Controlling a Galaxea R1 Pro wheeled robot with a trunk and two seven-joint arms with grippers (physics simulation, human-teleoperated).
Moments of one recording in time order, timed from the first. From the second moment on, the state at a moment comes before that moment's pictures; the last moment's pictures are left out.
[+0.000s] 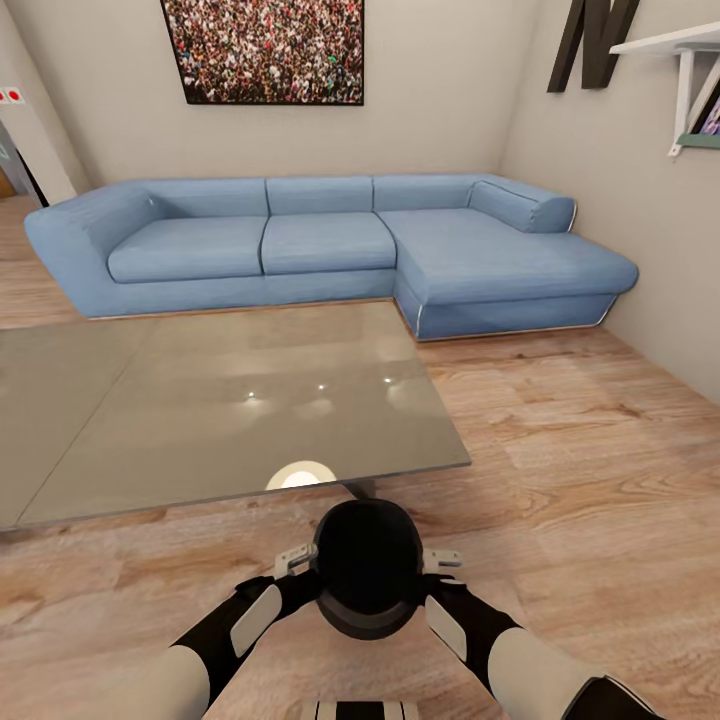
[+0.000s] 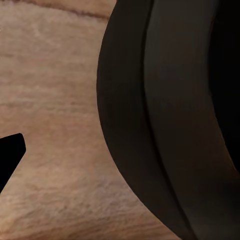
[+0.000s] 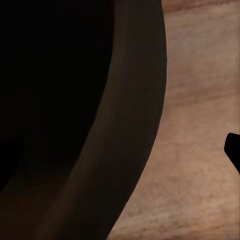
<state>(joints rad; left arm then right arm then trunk) -0.63 -0.05 -0.48 -0.46 0.88 0.30 0.15 -0.72 0.12 0.59 -0.24 -0.65 0.14 -0.20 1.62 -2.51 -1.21</state>
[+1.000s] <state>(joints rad) -0.63 -0.05 -0.48 -0.46 0.88 0.31 0.16 -0.72 0.12 0.59 -0.24 -0.65 0.14 -0.20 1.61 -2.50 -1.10</state>
